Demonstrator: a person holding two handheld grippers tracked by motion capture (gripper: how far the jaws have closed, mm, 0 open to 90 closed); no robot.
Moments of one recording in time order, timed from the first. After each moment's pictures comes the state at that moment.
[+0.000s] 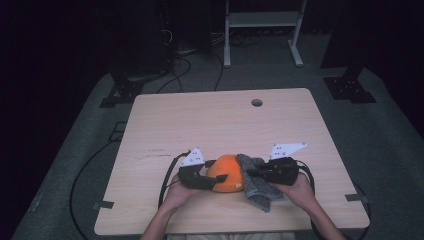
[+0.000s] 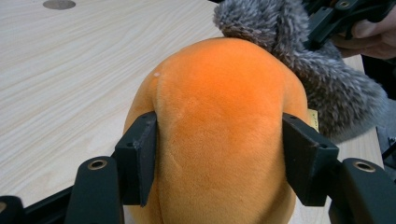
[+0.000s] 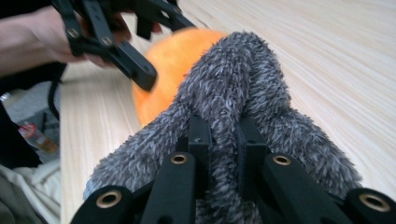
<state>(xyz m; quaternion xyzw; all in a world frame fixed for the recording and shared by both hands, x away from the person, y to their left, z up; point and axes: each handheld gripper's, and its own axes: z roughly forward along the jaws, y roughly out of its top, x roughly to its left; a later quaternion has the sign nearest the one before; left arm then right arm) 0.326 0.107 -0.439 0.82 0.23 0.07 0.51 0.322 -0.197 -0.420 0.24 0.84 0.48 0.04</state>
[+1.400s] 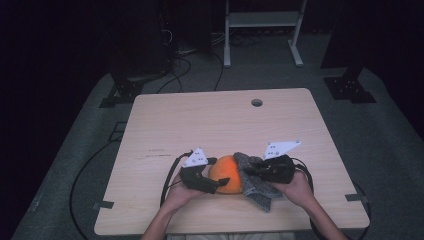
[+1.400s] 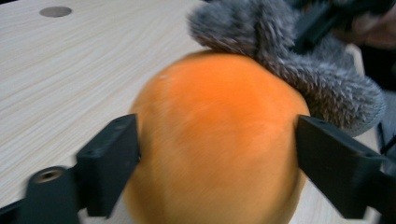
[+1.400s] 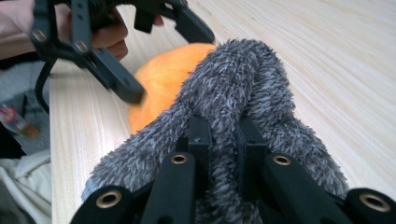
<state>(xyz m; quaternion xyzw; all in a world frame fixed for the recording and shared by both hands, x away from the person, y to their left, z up) 0.325 0.104 -0.433 0.82 0.24 0.07 0.51 0.321 -0.183 -0.406 0.23 0.86 0.46 0.07</state>
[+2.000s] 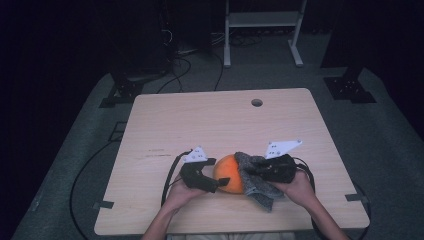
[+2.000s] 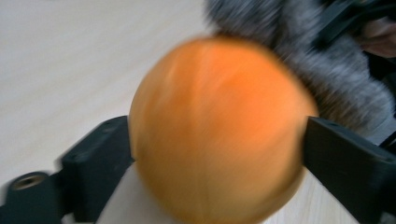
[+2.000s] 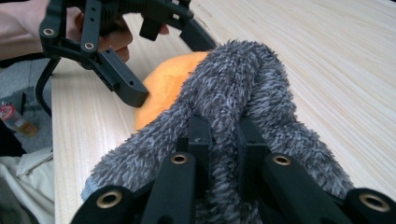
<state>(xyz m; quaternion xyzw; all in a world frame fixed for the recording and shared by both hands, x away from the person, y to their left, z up) 0.334 0.102 -0.444 0.82 0.27 0.00 0.50 0.319 -0.183 -0.399 0.22 0.86 0.46 0.08</state>
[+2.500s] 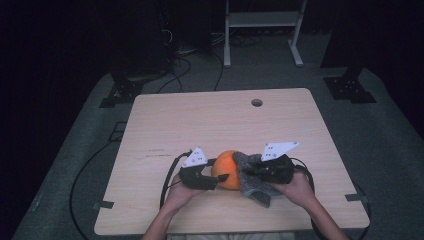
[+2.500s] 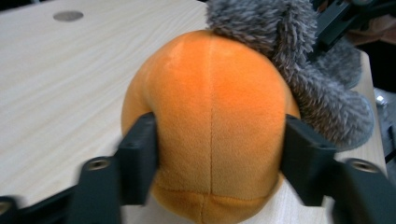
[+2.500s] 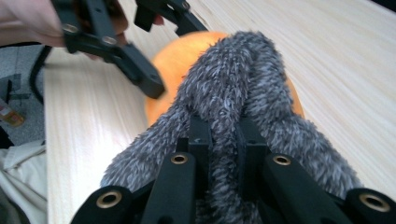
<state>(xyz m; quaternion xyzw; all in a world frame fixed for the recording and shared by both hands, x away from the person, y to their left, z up) 0.323 0.100 -0.432 0.82 0.25 0.08 0.51 0.315 -0.175 -0.396 0.21 0.87 0.44 0.10</state>
